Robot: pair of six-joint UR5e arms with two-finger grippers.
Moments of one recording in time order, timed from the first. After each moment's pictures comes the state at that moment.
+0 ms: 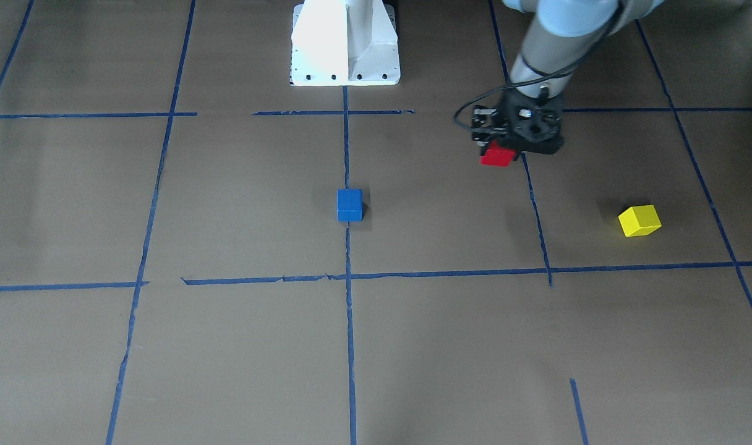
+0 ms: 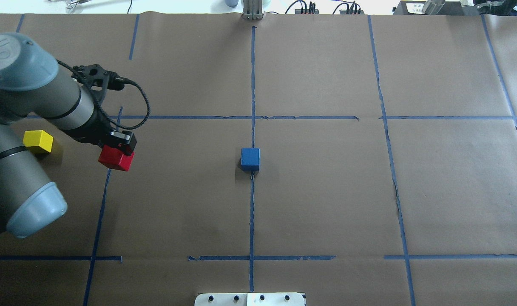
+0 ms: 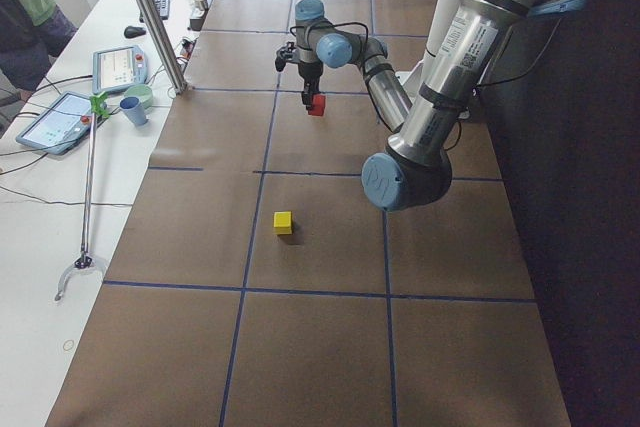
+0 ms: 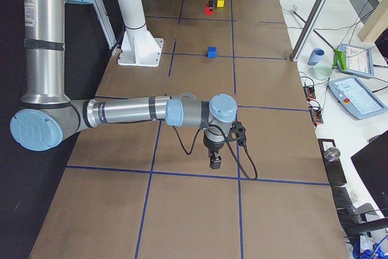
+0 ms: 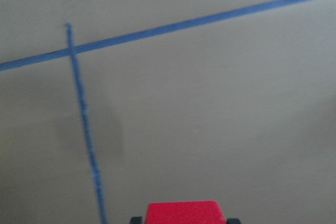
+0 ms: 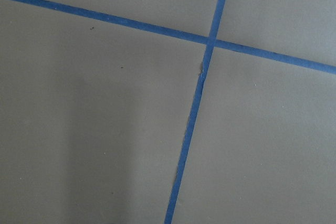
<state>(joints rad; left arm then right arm) -0.71 -2.16 -1.91 -1.31 -2.02 -0.91 1.51 -1.64 1.76 -1.71 2.31 -0.18</state>
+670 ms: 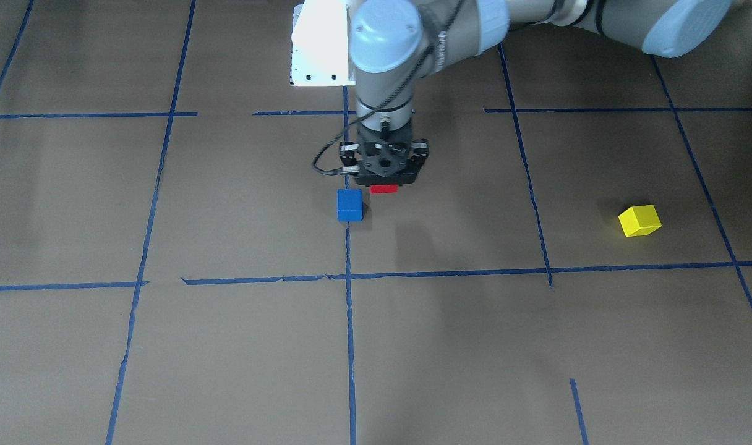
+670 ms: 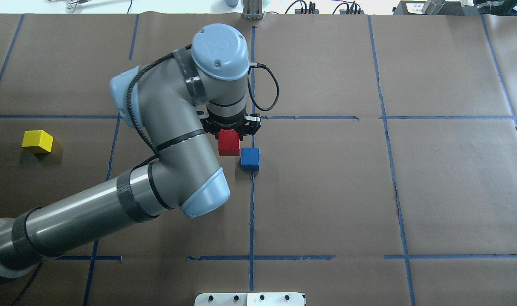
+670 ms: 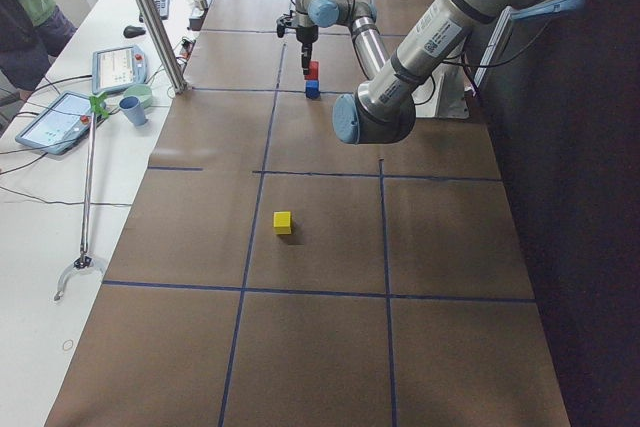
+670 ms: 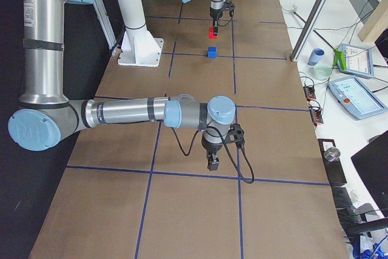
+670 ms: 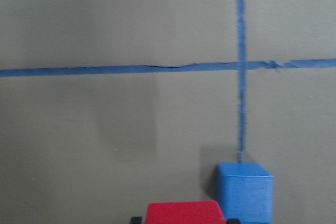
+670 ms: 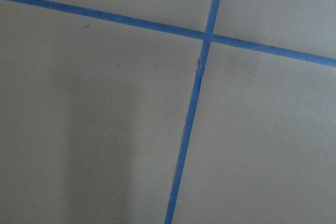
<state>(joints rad) -0.57 -2.53 -1.54 -1.34 -1.89 -1.14 1.51 -1.65 1.76 -1.71 2.31 -0.17</state>
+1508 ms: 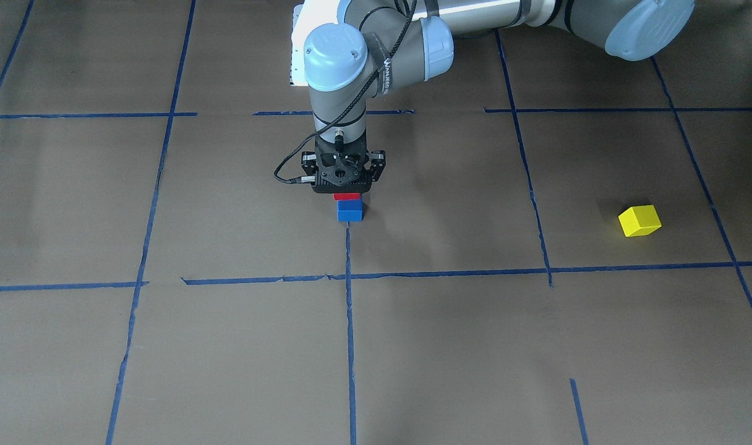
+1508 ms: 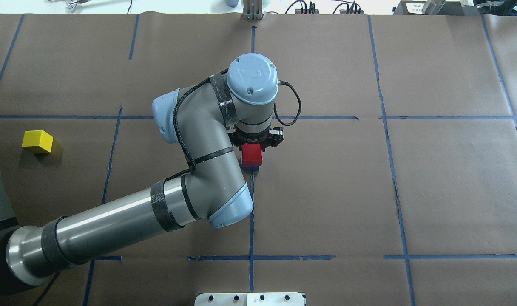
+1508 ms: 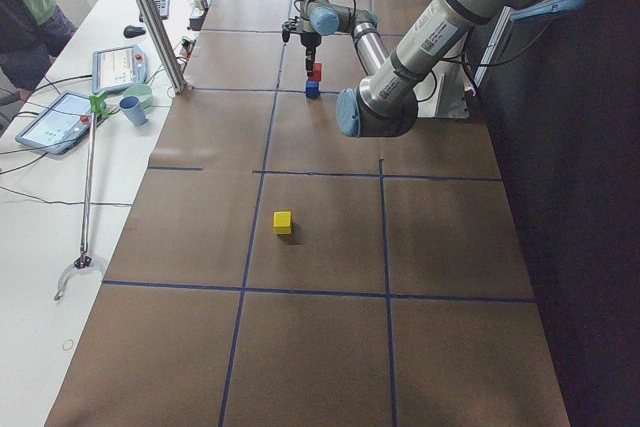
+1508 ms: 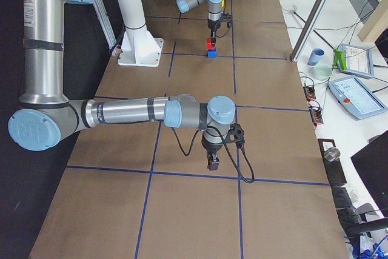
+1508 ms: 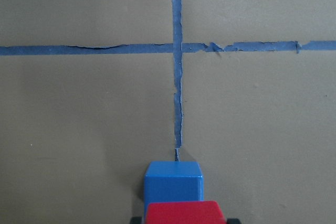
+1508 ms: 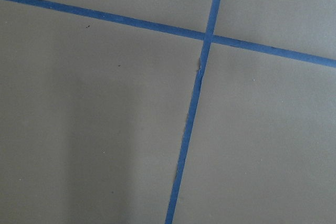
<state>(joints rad) -0.53 -2.55 -1.44 -1.47 -1.89 -1.17 1.51 -1.65 1.76 -1.71 2.31 -0.17</state>
